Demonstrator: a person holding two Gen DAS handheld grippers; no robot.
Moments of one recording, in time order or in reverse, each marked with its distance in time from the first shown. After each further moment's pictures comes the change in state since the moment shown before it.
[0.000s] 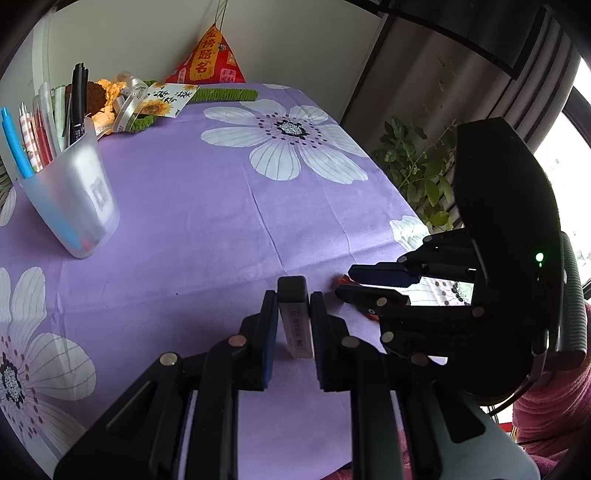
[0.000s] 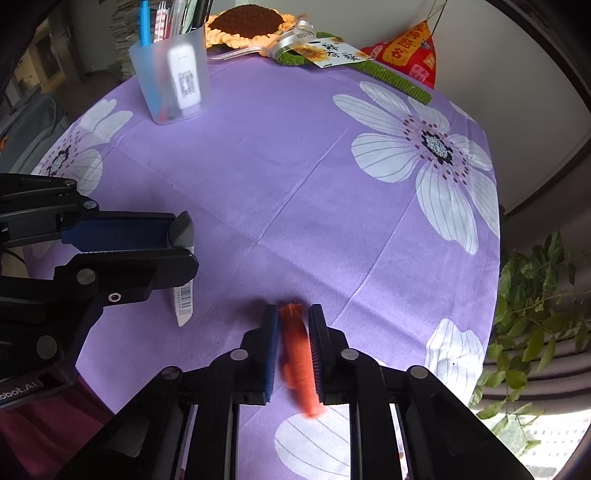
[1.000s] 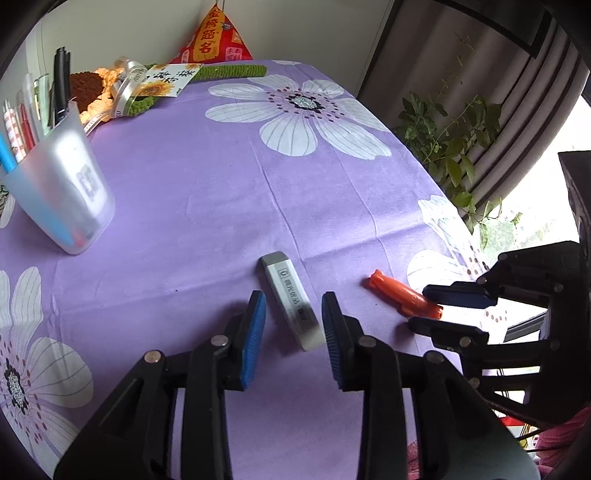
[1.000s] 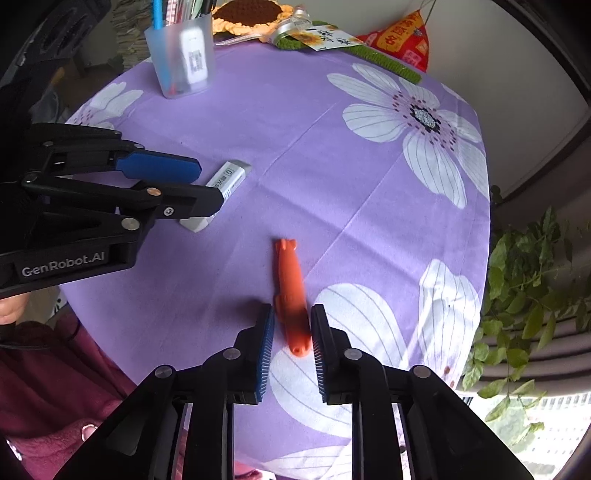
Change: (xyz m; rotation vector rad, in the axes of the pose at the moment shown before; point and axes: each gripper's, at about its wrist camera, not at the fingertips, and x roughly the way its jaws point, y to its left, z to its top) left arm 0.031 0.001 0.000 0.023 0.086 0.075; right arm -0.015 -0.005 -0.039 0.004 0.032 0.017
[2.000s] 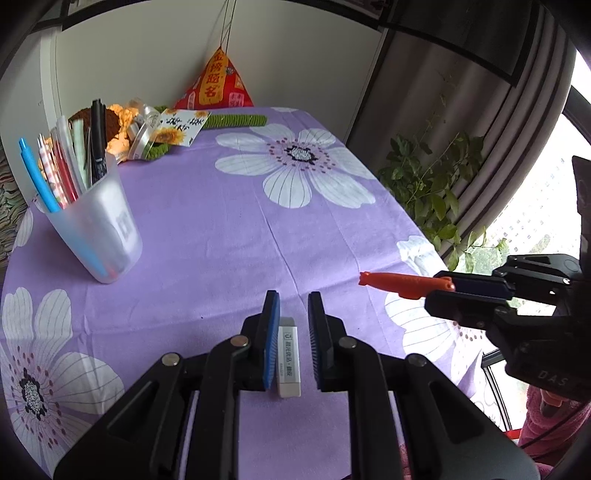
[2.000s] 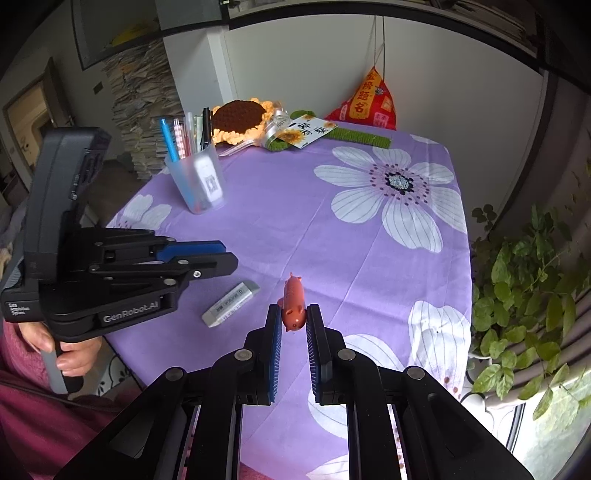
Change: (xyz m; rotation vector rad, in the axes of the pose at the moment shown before) left arm -0.048 0.006 0.005 0.000 -0.159 -0.030; right arm -0.066 -0.012 0.002 0.192 -0.313 0.115
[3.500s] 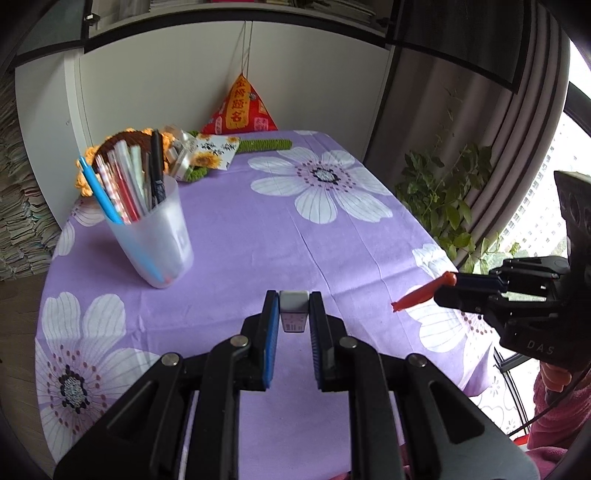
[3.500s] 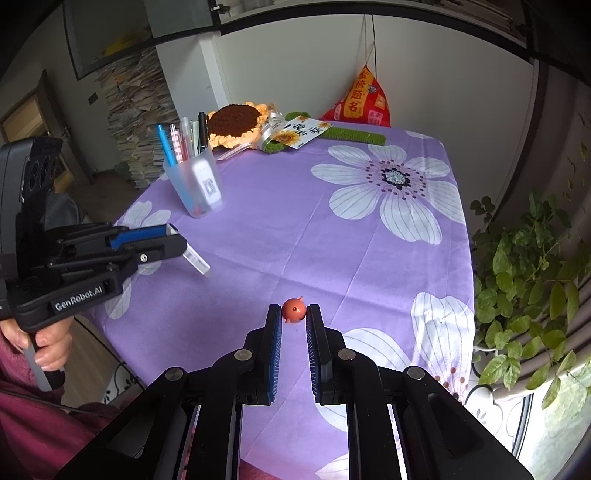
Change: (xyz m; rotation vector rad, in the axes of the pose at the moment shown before) left arm -0.042 0.012 -0.005 0.019 -0.079 0.099; right arm -0.004 -0.001 -0.005 0.043 -0.019 0.010
